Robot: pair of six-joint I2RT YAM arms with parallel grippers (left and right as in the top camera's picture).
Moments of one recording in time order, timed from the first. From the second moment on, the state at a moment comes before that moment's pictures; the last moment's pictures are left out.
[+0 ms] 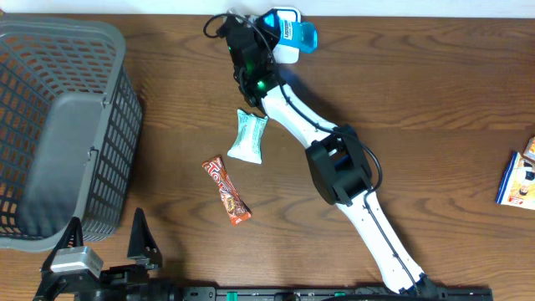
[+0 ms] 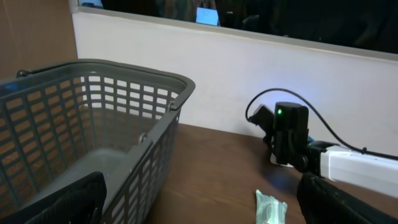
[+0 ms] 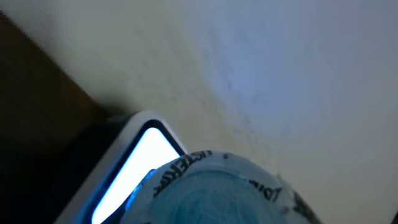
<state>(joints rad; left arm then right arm) 0.00 0.01 0.83 -0.83 -0.07 -0.15 0.61 2.76 2.36 0.19 0.87 -1.00</state>
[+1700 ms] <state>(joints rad) 0.00 0.01 0.83 -0.84 -0.07 -0.08 -0.45 2.70 2.41 -1.16 0.81 0.07</state>
